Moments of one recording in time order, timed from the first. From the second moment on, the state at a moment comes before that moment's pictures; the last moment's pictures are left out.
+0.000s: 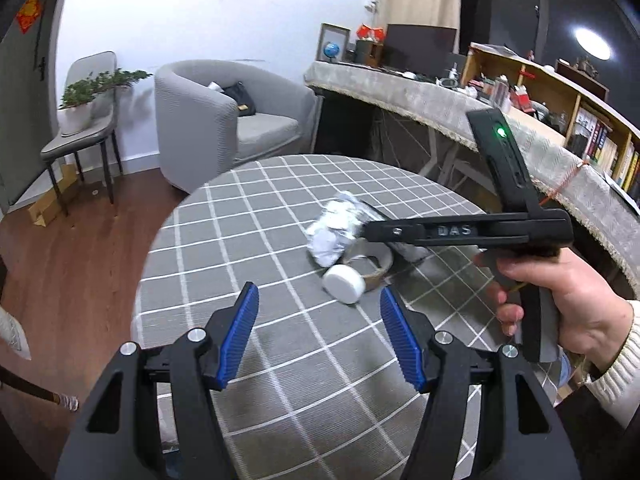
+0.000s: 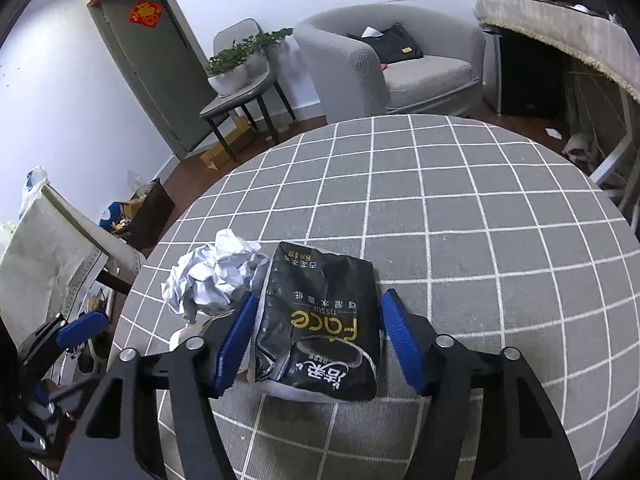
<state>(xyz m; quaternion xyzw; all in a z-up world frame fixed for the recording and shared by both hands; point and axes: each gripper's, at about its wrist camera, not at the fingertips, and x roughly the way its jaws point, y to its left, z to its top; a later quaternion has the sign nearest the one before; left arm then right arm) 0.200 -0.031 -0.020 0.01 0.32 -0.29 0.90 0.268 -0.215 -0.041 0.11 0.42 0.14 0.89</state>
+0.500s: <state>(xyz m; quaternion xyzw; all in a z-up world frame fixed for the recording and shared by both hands) 0.219 -0.054 -0.035 0.03 0.34 -0.29 0.89 0.265 -0.247 -0.034 0.14 0.40 0.15 0.89</state>
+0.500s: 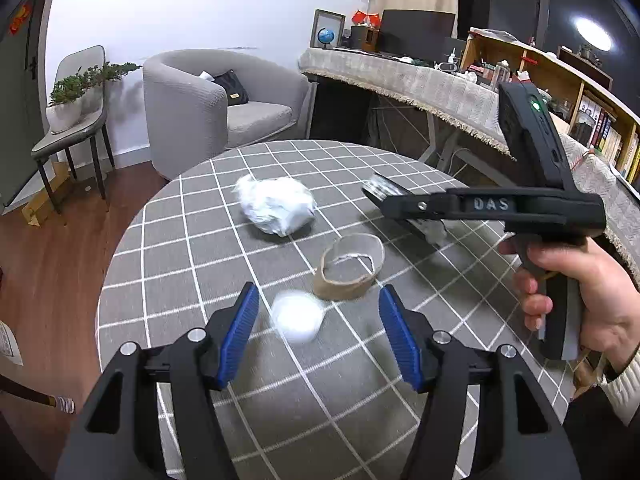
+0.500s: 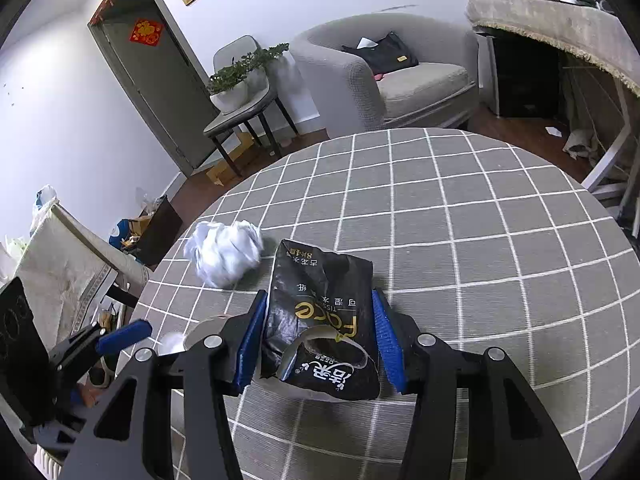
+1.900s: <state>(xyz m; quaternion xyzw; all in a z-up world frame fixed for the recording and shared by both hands) 0.167 -0.008 -0.025 -0.02 0.35 -0.14 0.93 0.211 -0.179 -0.020 0.08 0.37 0.19 0.90</state>
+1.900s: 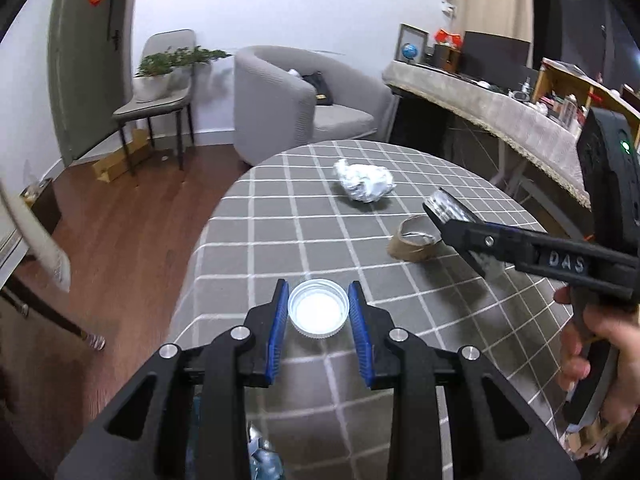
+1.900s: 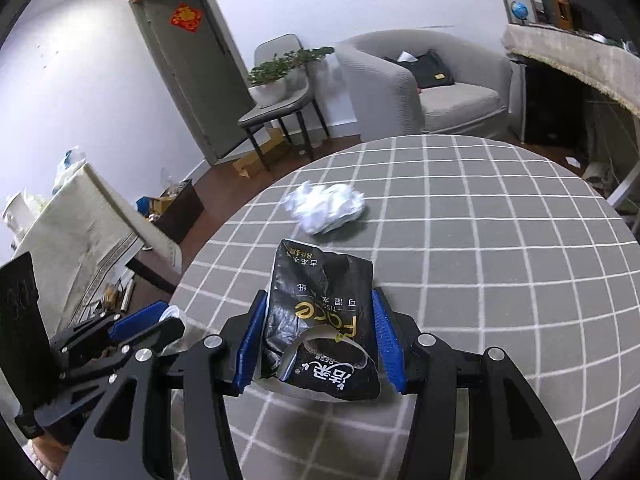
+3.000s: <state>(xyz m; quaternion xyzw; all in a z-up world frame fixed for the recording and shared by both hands) 0.073 0.096 -0.044 -0.04 0.37 -0.06 0.92 0.111 -0.037 -0.025 0.00 0.36 0.28 0.89</state>
